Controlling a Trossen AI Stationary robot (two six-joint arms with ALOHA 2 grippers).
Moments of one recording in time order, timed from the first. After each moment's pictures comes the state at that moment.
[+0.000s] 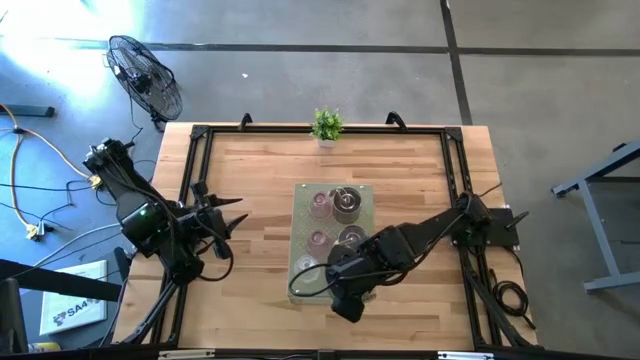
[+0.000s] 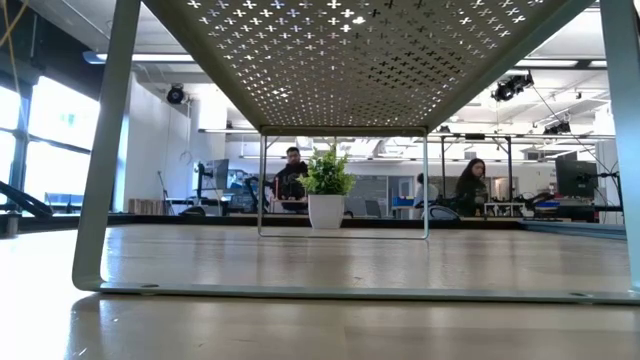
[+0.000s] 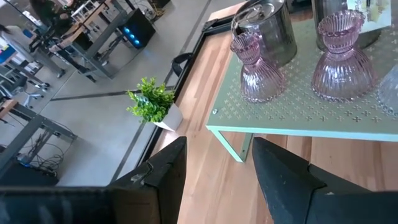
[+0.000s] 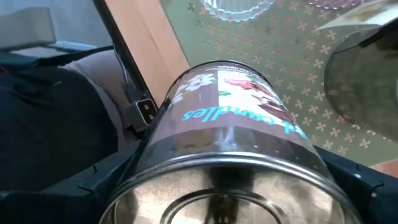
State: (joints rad) left arm -0.82 1.15 1.28 -1.33 -1.14 -0.71; right arm 0.47 2.07 2.31 -1.44 -0.05 0.99
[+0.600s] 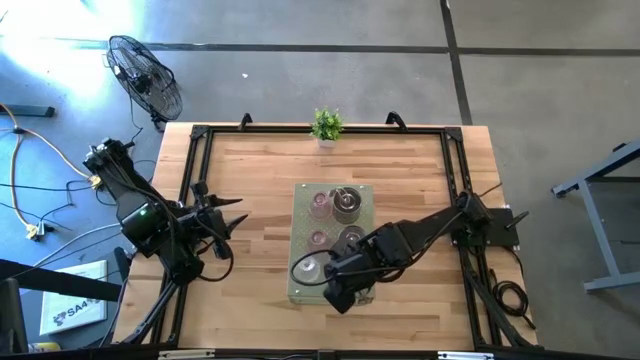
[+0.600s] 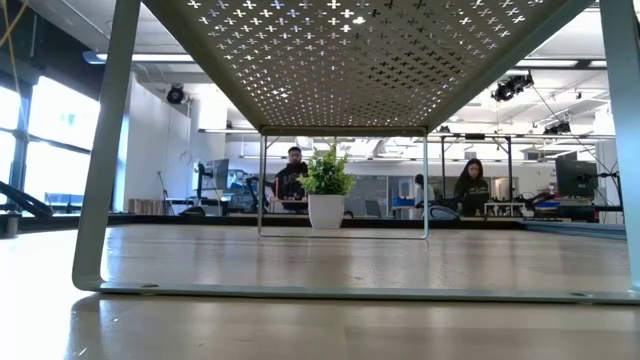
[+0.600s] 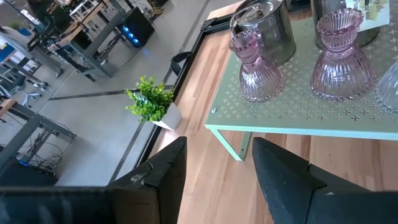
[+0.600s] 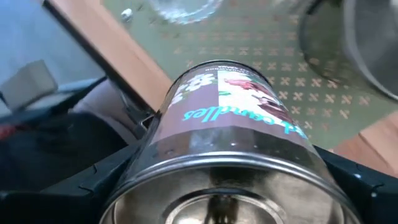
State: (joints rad) left arm -0.82 1.15 1.28 -1.33 -1.13 -0.71; right arm 0.45 2.07 2.31 -1.46 -0.06 1.28
